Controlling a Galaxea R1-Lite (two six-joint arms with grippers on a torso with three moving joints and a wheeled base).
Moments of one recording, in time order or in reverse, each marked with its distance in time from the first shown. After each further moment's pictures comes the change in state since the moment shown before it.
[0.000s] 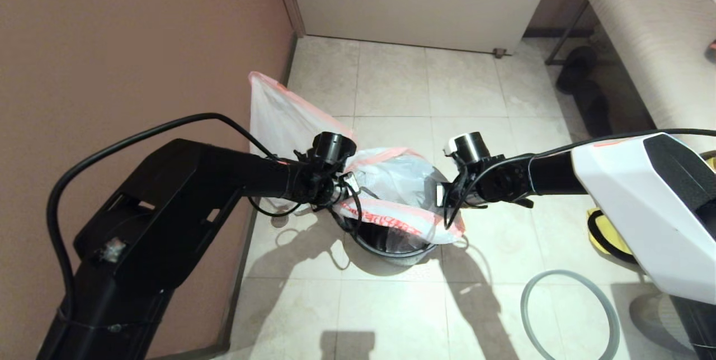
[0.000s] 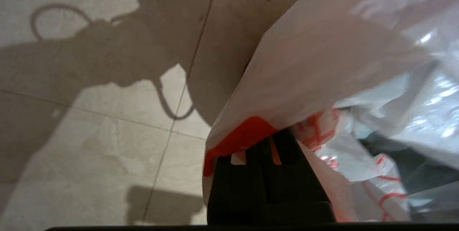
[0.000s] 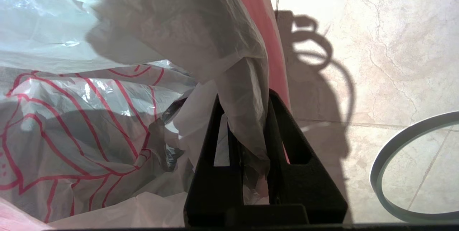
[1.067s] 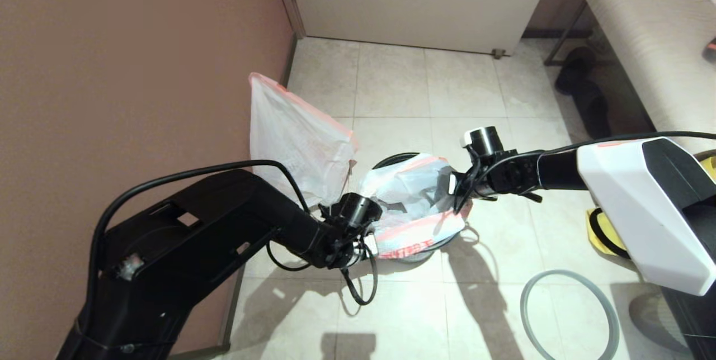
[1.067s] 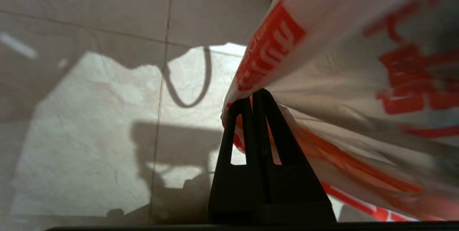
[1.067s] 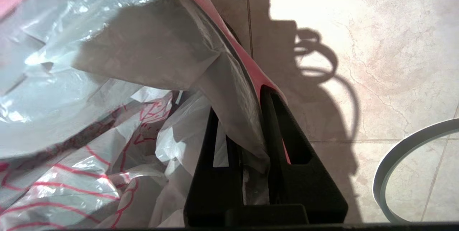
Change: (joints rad) left arm -0.126 0.016 0.392 -0.219 -0.002 -0.022; right arm -0.089 0.066 -0.102 -0.013 0.004 0.050
